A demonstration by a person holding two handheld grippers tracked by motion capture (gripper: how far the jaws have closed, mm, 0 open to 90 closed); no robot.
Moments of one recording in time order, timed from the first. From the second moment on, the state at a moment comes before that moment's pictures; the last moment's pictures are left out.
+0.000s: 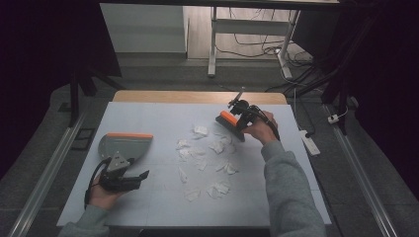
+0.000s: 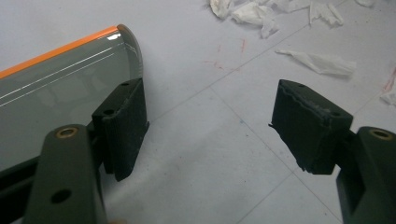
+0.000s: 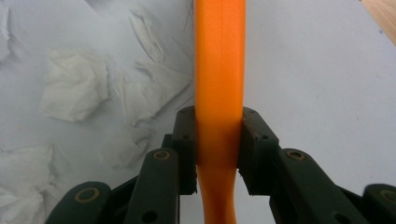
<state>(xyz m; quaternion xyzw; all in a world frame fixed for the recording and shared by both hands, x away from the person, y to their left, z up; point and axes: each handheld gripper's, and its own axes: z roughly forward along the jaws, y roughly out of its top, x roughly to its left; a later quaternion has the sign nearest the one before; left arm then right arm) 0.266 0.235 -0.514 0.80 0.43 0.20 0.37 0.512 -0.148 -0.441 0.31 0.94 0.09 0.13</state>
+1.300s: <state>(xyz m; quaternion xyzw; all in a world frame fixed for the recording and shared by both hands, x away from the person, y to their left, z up) 0.271 0.234 -0.512 0.79 0.43 0.19 0.39 0.529 -0.075 -0.436 0.21 0.96 0.12 0.14</state>
